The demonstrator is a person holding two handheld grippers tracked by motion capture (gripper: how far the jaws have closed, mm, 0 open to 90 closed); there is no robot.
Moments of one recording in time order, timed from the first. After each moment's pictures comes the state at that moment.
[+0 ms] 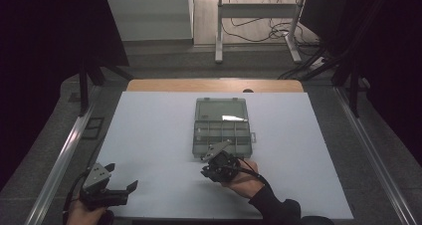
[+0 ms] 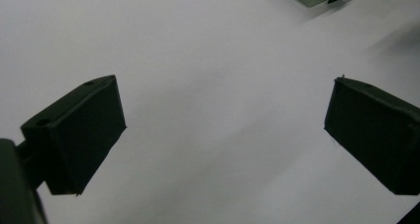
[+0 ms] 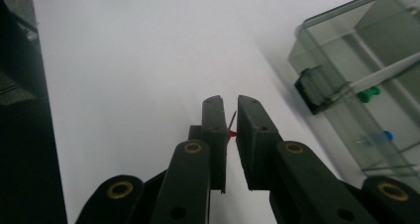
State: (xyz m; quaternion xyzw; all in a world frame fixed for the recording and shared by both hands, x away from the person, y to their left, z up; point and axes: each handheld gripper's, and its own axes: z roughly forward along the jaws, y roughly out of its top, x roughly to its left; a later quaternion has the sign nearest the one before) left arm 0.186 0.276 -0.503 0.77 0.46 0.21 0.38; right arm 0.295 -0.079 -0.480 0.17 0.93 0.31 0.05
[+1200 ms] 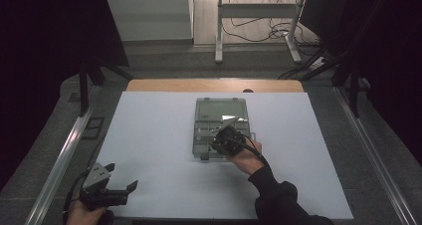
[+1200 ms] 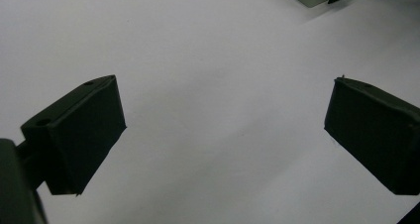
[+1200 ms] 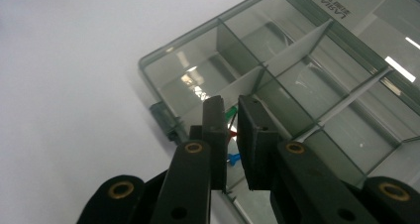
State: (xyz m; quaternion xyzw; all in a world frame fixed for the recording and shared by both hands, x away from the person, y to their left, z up) left arm 0.186 0.276 -0.503 0.77 0.46 0.21 0.38; right arm 0.363 -0.090 -0.475 0.26 0.91 0.31 0.11
